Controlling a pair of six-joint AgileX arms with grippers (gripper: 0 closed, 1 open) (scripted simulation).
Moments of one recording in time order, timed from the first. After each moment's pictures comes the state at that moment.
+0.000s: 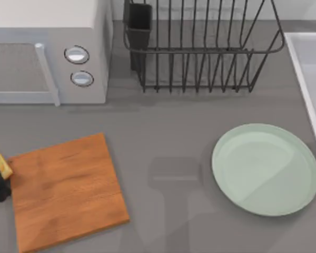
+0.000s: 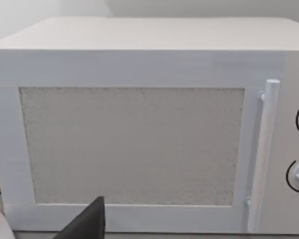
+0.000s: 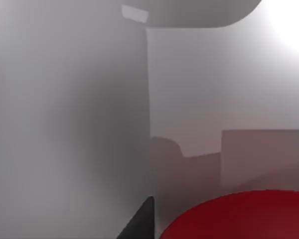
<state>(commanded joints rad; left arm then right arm) 0.00 0.00 0.00 0.00 0.00 0.00 -0.30 2.32 1.23 -0.48 0.00 -0.28</state>
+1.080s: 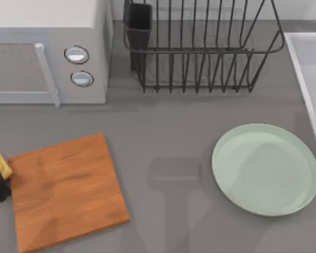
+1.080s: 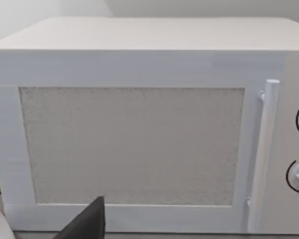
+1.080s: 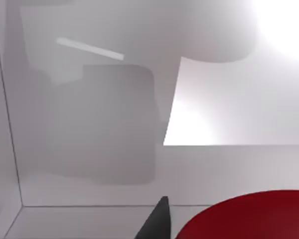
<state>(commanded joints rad) 0.00 0.00 0.00 0.00 0.00 0.00 -0.30 2.04 1.37 -0.86 -0.01 -0.27</state>
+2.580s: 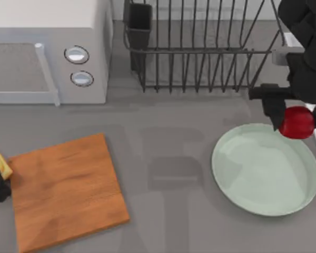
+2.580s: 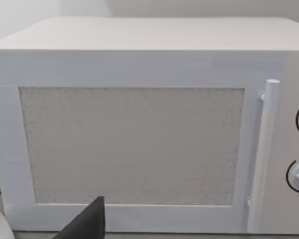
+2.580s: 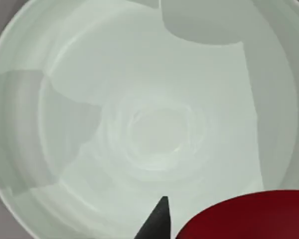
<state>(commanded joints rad) 0.00 0.00 0.00 0.00 0.00 0.00 0.32 1.87 1.52 -1.20 0.00 0.36</state>
